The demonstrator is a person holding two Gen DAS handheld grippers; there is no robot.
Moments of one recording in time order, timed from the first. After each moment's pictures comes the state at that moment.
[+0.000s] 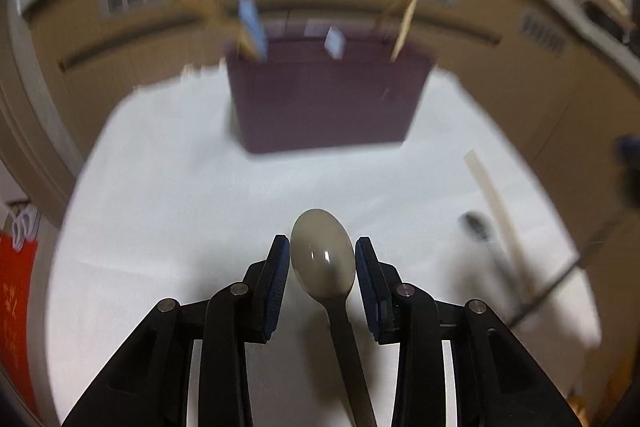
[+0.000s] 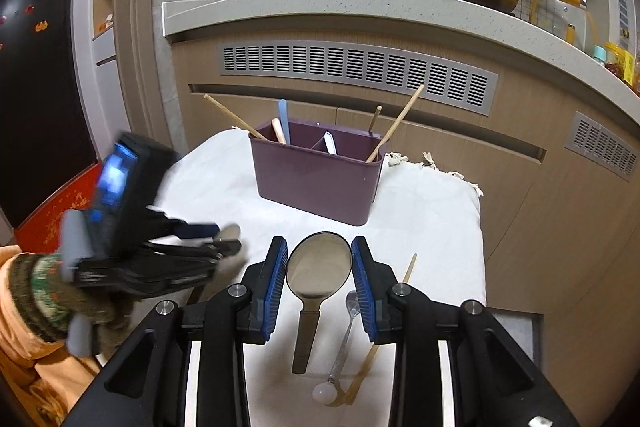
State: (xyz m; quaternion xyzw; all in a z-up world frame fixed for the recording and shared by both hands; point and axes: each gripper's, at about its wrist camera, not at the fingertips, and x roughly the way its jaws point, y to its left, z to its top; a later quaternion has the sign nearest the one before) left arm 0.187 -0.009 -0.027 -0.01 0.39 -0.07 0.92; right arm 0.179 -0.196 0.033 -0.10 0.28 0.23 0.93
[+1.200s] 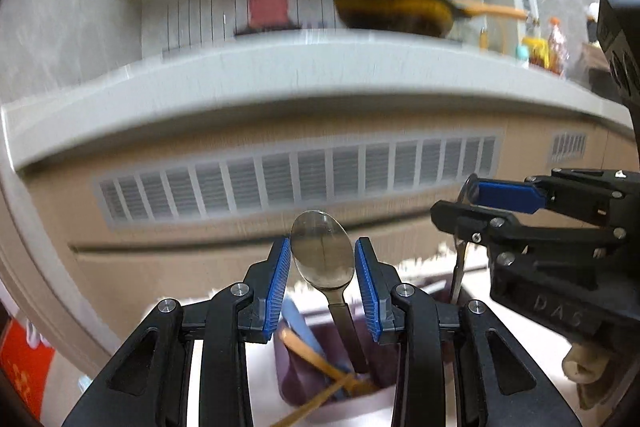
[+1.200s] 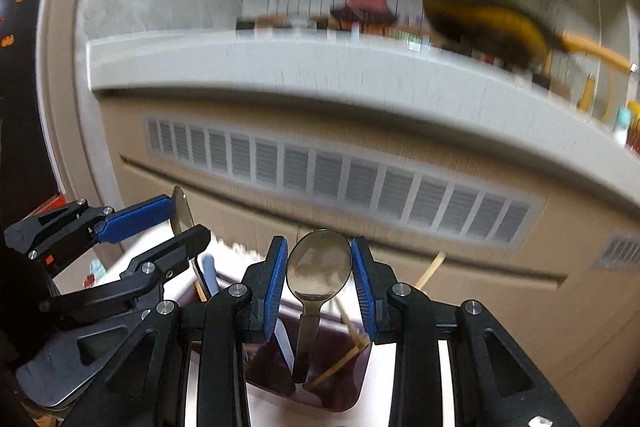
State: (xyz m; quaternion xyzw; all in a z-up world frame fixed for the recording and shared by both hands) left arm 0.345 0.007 0.061 0.03 0.21 -0.04 0.98; right arm 0.384 -0.110 0.082 -0.11 0.25 0.19 0.94
